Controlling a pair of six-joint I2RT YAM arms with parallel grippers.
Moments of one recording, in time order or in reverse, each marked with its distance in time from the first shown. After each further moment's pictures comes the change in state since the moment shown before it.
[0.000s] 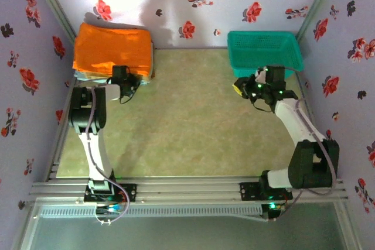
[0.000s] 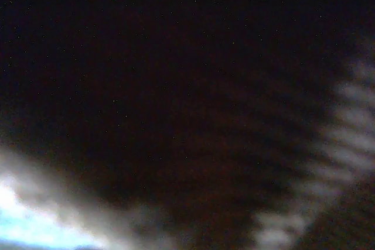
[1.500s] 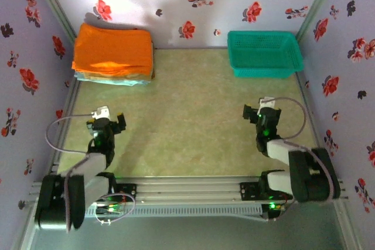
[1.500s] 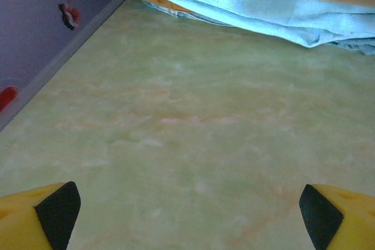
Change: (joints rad) left arm 0.021 -0.987 -1.105 0.480 -0.467 0.920; right arm 0.077 -0.032 -0.737 0.996 0.883 -0.874
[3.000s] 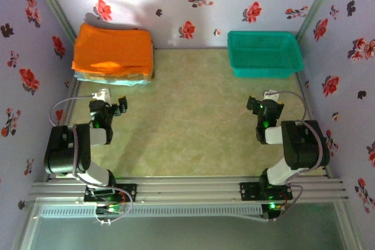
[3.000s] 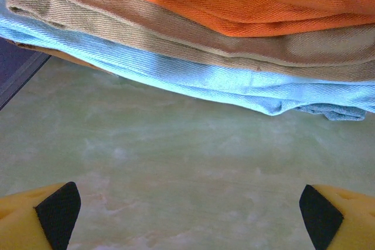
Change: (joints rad) left arm 0.096 0.433 0.243 0.267 0.256 0.056; right arm -0.076 0.252 0.109 0.174 0.040 0.048
